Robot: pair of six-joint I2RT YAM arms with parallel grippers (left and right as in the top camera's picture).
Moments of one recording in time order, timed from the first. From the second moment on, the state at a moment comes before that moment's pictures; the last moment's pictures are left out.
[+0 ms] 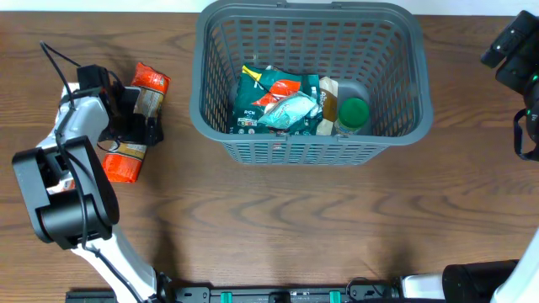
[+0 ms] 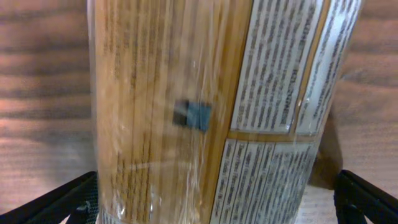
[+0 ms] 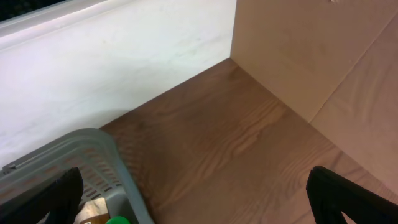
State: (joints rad) left arm 0.26 2.02 1.31 -0.65 0.09 0.35; right arm 0.08 1.59 2.57 -1.59 0.58 0.45
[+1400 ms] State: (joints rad) left arm 0.11 1.37 1.81 -0.76 0.35 0.24; right arm 0.08 1.59 2.57 -1.59 0.58 0.45
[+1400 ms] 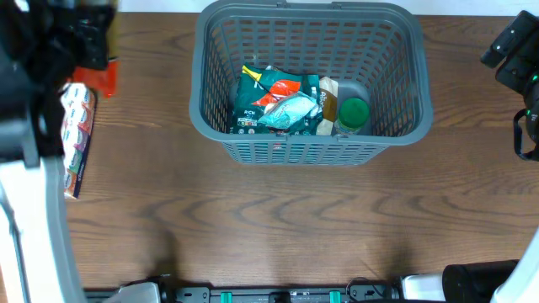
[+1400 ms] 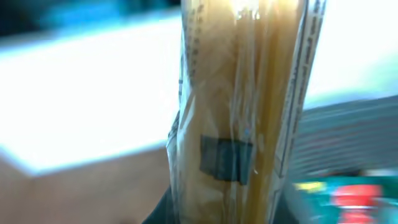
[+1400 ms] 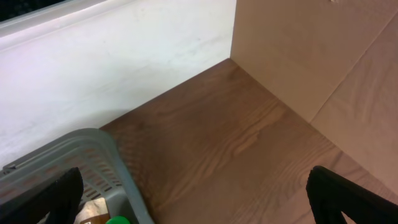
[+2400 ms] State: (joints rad) left arm -0.52 1.83 1.81 -0.97 0.61 0.69; right arm 0.08 1.59 2.57 -1.59 0.58 0.45
